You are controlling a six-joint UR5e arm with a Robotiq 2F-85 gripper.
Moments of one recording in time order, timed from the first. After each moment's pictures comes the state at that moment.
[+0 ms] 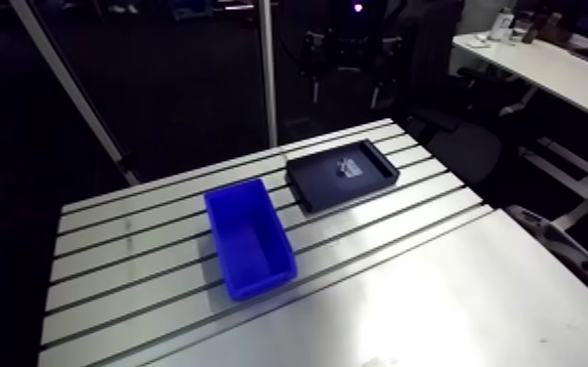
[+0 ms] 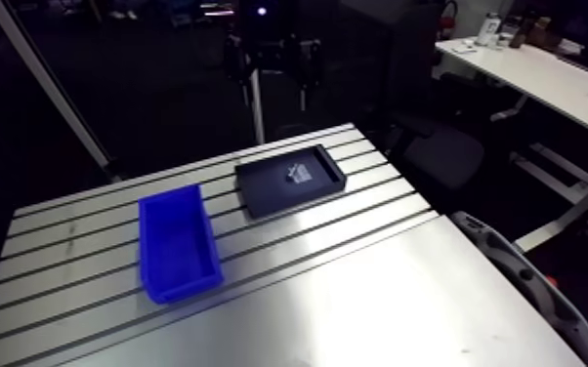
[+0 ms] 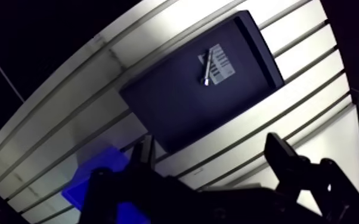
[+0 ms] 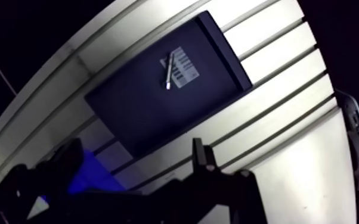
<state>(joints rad) -0.43 -1.20 1.55 -1.89 -1.59 -1.41</state>
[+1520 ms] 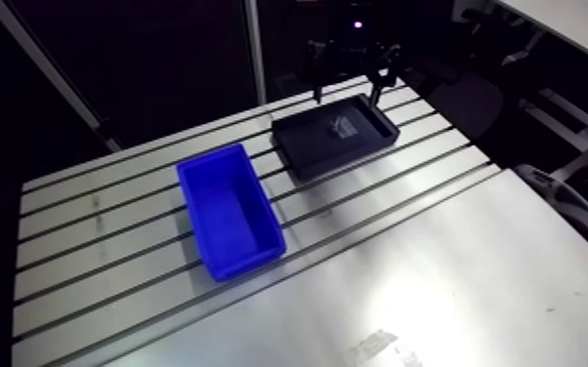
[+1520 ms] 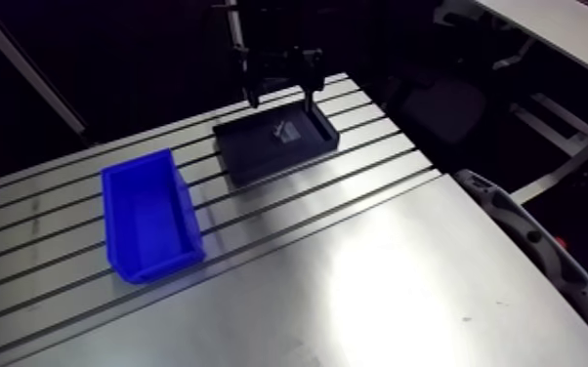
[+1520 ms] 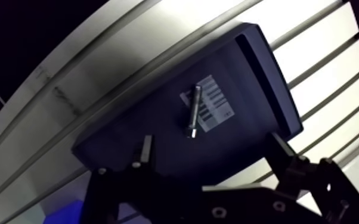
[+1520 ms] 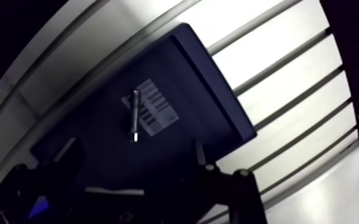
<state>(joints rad) -0.47 -1.05 1.62 -2.08 -1.61 -1.44</state>
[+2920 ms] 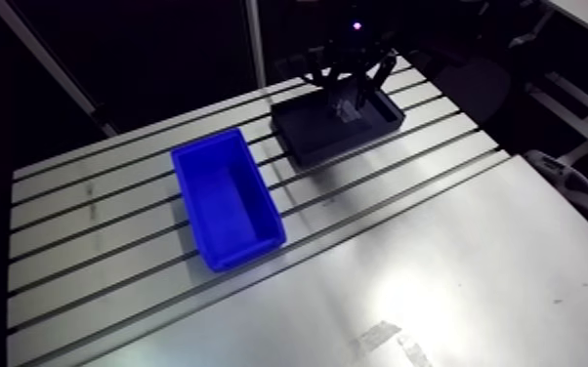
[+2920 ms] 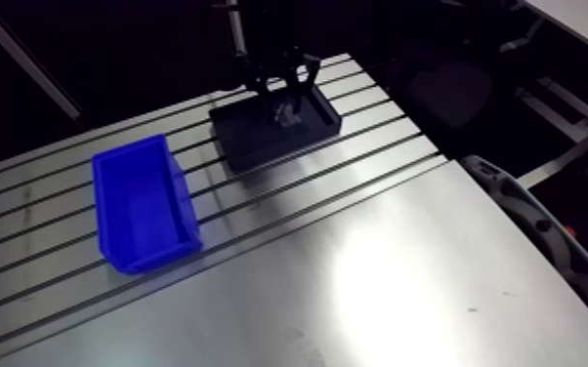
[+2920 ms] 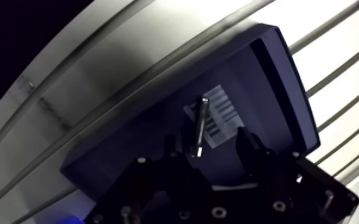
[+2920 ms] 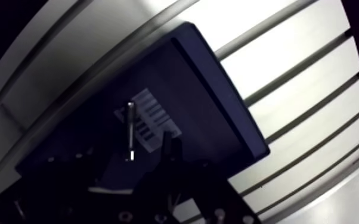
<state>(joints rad) -0.47 -1.00 1.63 -2.12 -1.61 -1.43</state>
